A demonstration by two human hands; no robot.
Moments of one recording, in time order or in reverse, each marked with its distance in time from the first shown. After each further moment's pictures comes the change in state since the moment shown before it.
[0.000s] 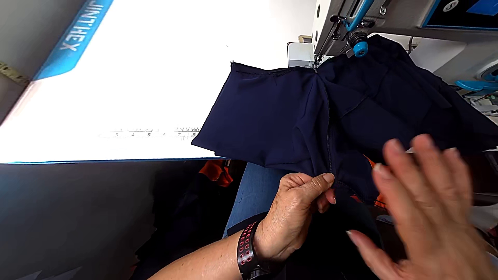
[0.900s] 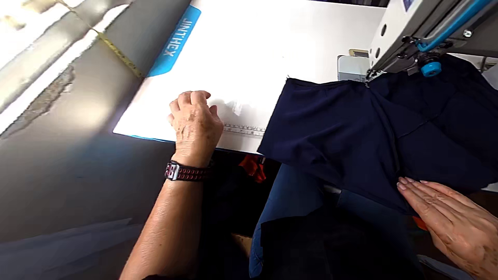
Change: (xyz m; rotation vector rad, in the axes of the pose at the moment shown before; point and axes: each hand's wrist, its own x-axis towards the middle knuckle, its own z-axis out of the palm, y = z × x) left_hand -0.012 0.186 -0.163 1.887 0.943 0.598; right_hand -0.002 0.068 0.067 -0.121 0.046 -0.298
